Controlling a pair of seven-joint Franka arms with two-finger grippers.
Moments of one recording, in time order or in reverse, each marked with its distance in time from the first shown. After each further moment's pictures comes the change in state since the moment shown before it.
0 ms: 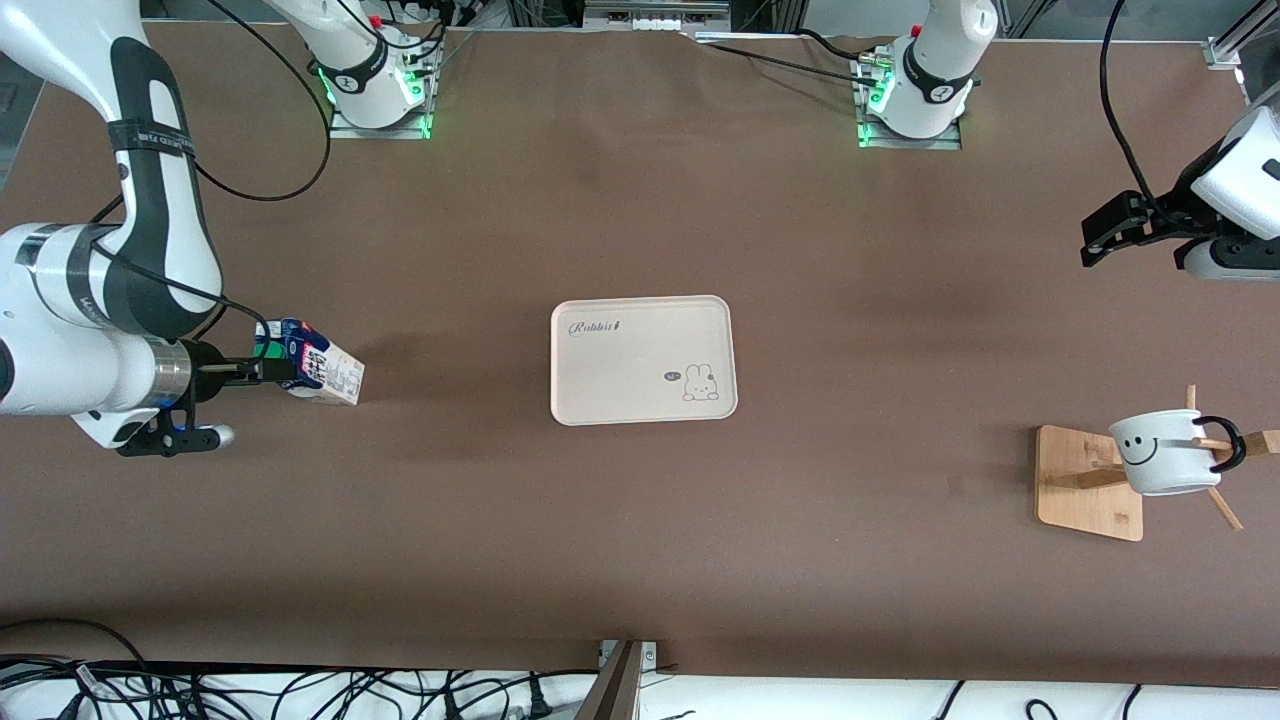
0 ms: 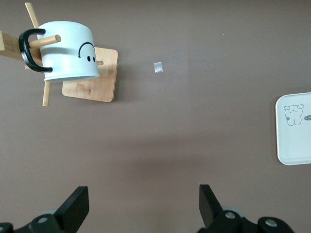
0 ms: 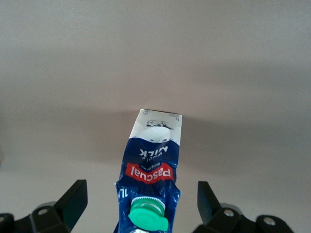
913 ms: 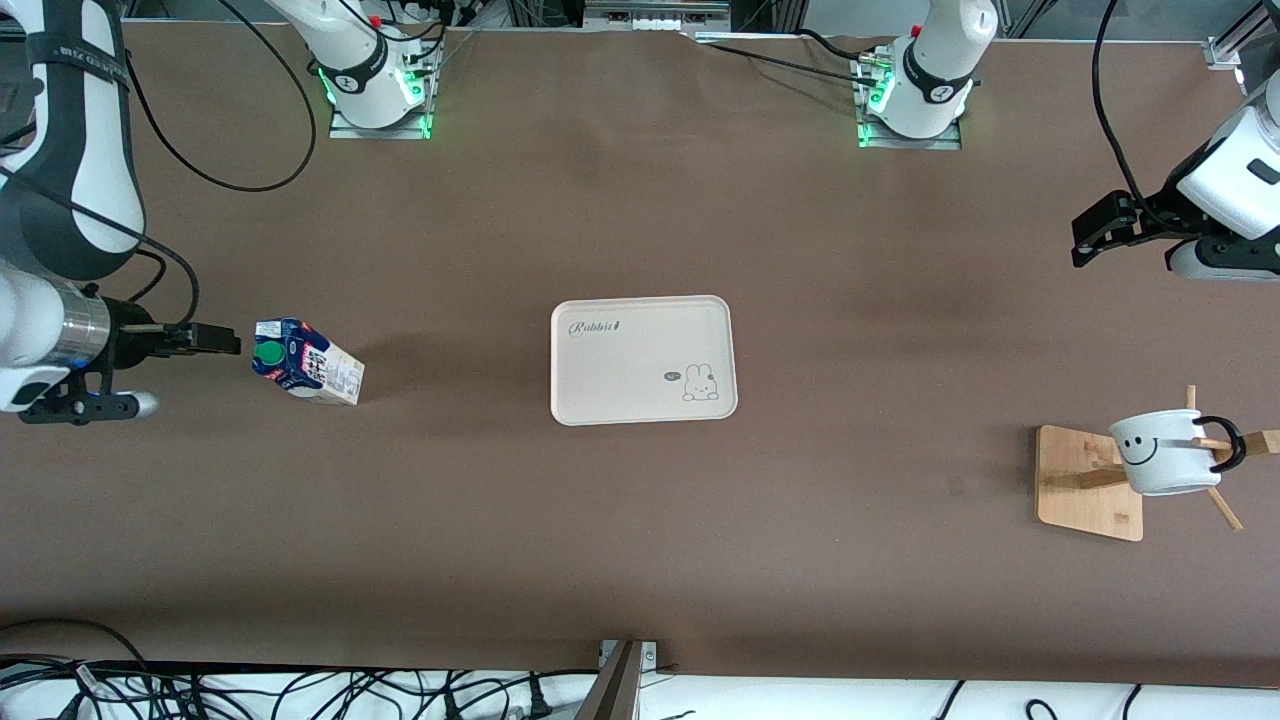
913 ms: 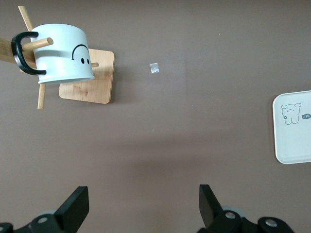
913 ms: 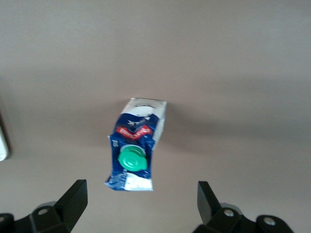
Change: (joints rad) left arm -0.014 0.000 0.000 -0.003 0.000 0.006 0.000; right arm -0.042 -0.112 -0.001 0.000 -0.008 -0.075 0.001
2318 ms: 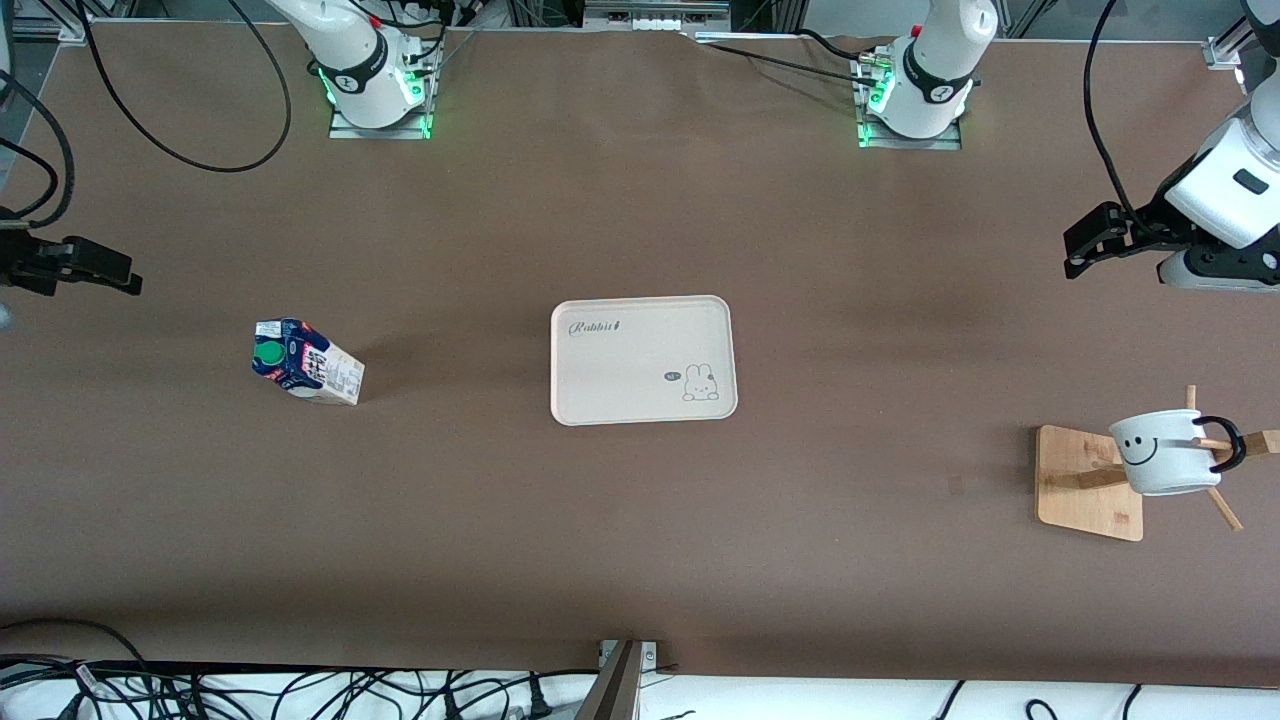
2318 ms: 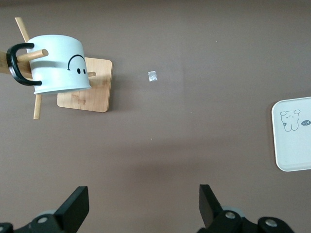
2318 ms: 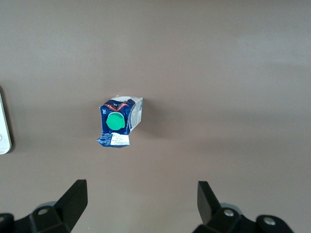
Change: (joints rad) left arm -0.008 0.003 -0.002 -0.021 0.000 0.055 0.000; right arm -0.025 -0.226 -0.001 0.000 -0.108 -0.083 -0.001
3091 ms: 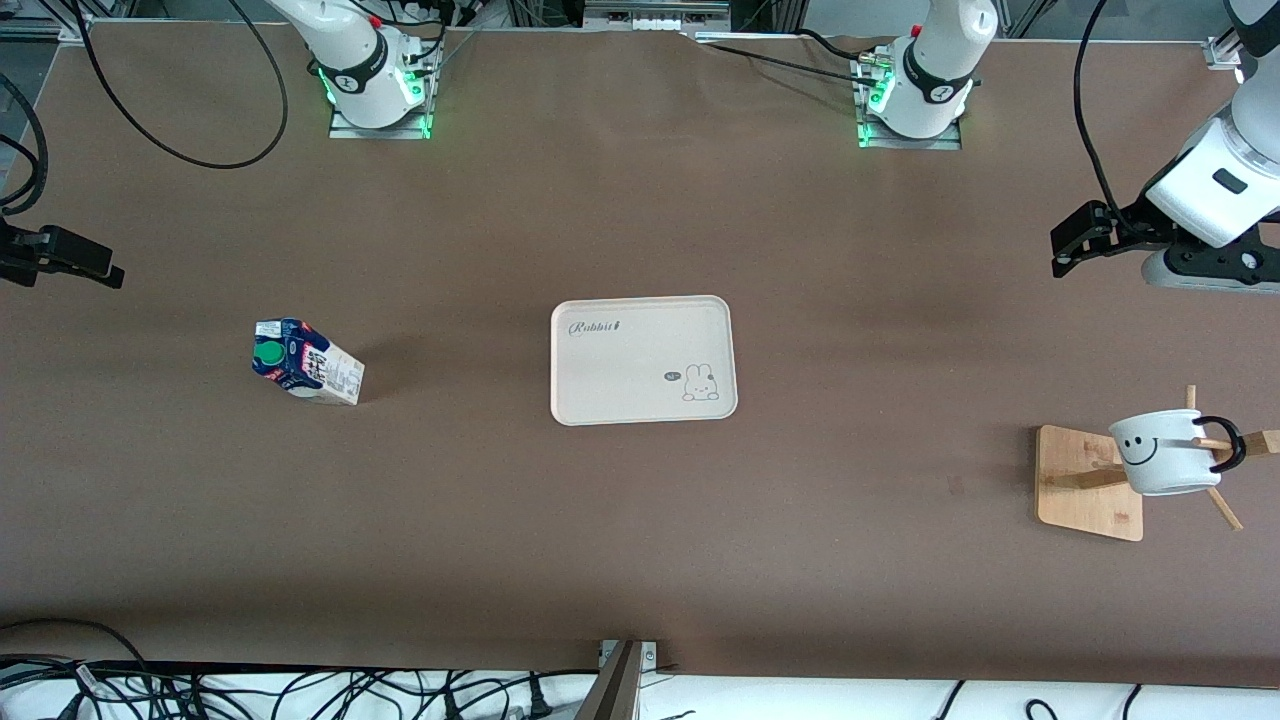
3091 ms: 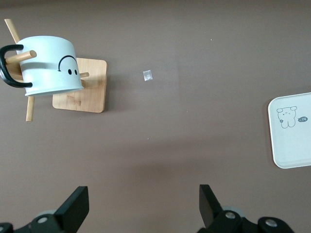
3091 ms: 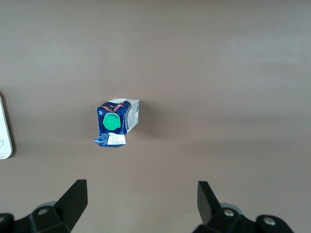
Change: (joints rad) left arm -0.019 0.000 -0.001 -0.006 0.000 0.002 0.000; right arm -0.021 -0.032 -0.007 0.000 0.000 -0.001 0.012
